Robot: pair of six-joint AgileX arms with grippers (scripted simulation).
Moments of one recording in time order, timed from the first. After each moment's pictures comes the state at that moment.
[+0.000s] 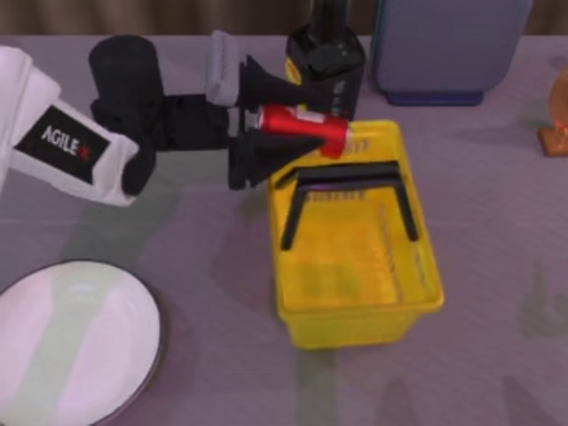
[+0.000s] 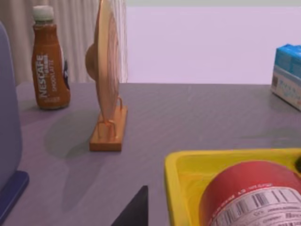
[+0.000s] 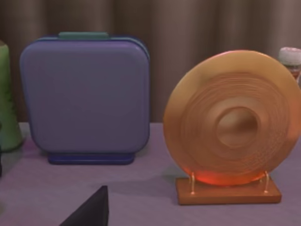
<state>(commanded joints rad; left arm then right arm) -0.30 2.32 1.25 1.03 1.27 0.04 0.00 0.00 0.00 0.00 0.00 0.00</state>
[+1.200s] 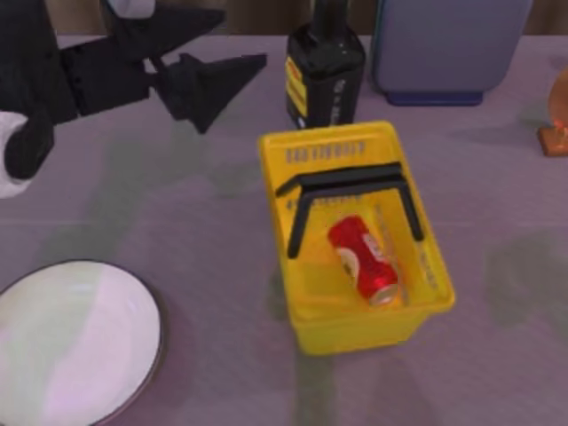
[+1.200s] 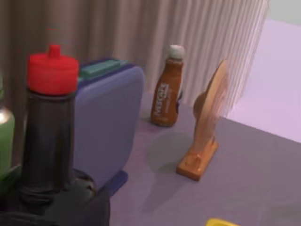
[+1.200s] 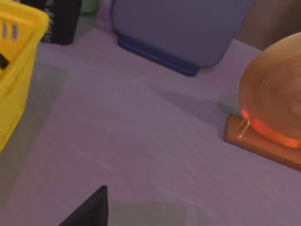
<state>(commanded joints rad) -0.20 1.76 0.96 0.73 0.95 -0.09 0.19 0.55 0.54 -0.42 0.00 -0.29</state>
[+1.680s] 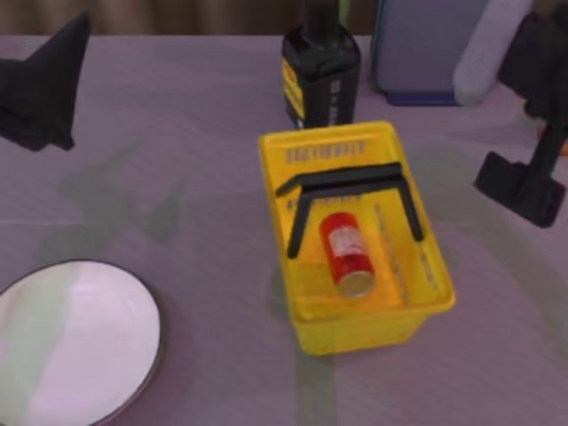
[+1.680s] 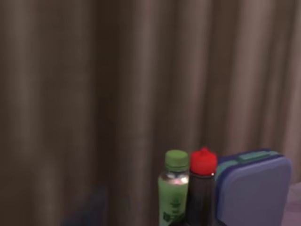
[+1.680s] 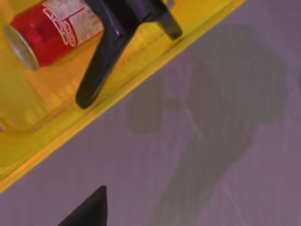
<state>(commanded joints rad) -0.07 0.86 0.57 0.41 0.47 -0.09 0.43 1.45 1.40 -1.01 -0.01 -0.67</state>
